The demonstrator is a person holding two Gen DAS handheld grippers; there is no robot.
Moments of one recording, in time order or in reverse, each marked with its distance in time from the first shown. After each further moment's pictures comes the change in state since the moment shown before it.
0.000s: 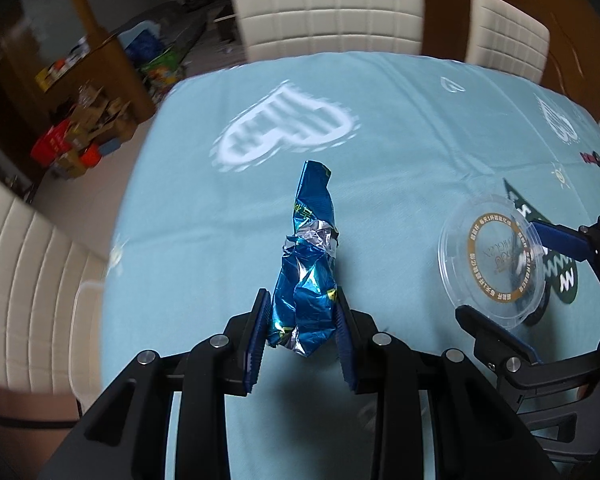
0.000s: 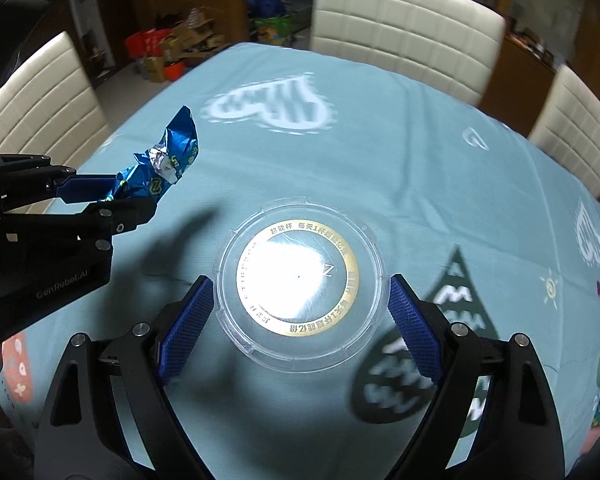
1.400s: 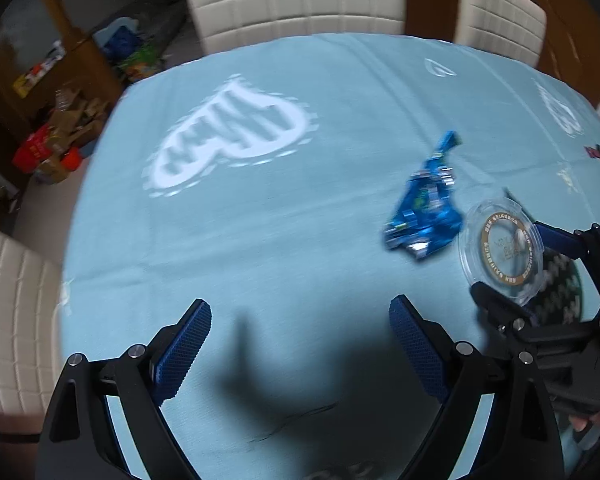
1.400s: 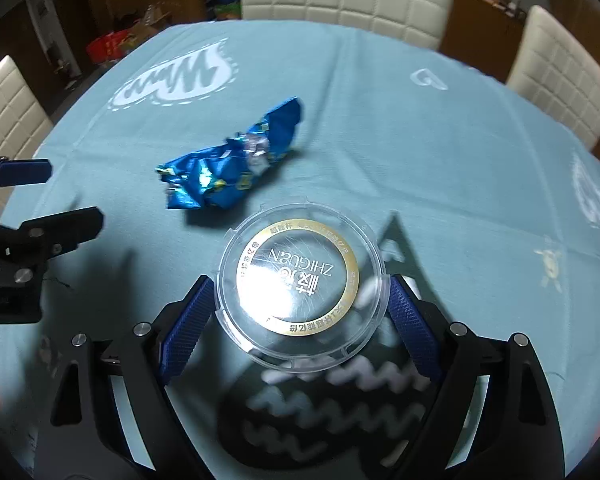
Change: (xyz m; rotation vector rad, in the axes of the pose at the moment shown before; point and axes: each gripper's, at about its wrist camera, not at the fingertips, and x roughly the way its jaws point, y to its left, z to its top) left arm 0.047 -0.056 0.045 0.068 0.052 -0.056; right arm 0.045 -0.100 -0.022 0.147 0.060 -0.107
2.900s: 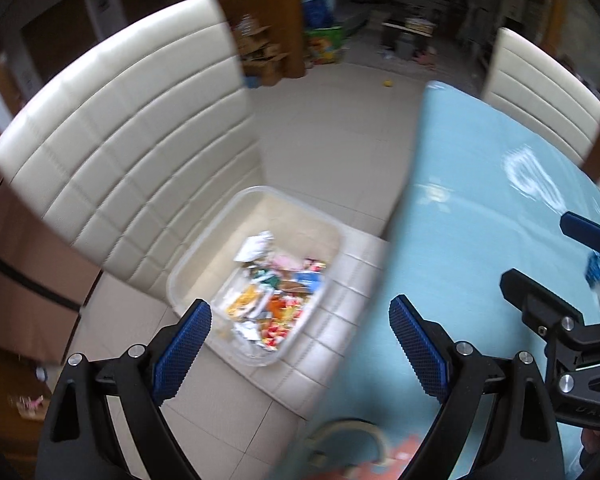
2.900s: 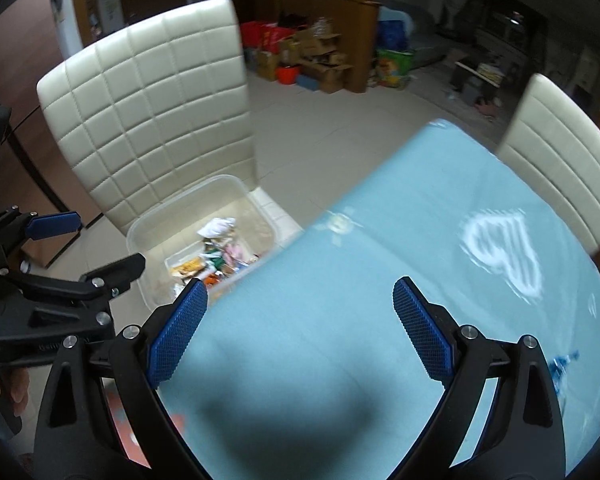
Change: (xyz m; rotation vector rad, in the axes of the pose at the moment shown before) left arm -0.106 0.281 -0.184 -0.537 -0.082 0.243; right arm -0.094 0.330 0.055 -0.403 -0.134 0.280
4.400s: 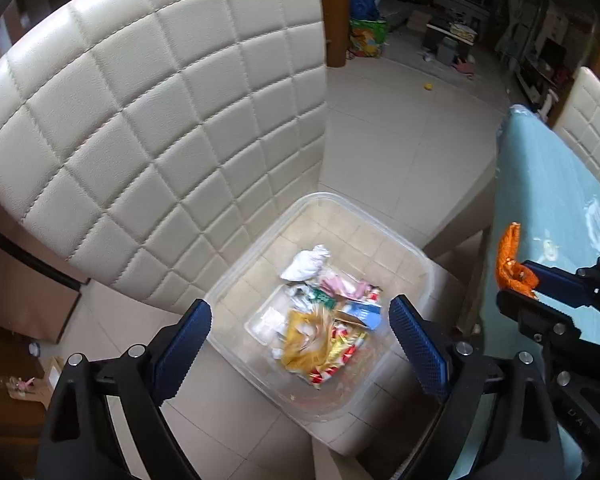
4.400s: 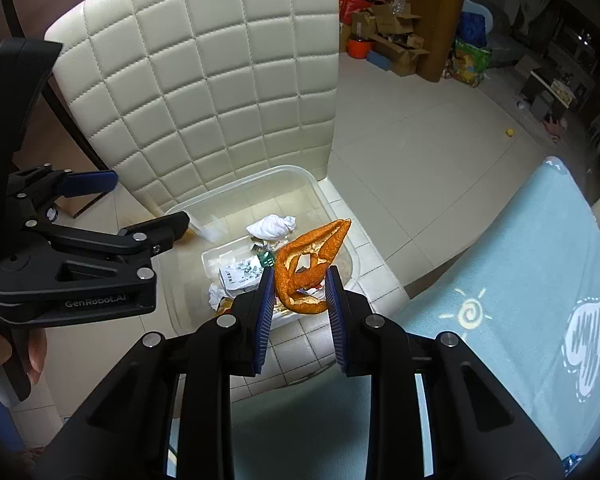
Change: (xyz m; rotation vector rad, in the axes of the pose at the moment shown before) left arm 0.095 0.112 0.036 -0.142 0.054 0.059; right arm 0.126 0.095 0.075 -0.211 0.142 0.185
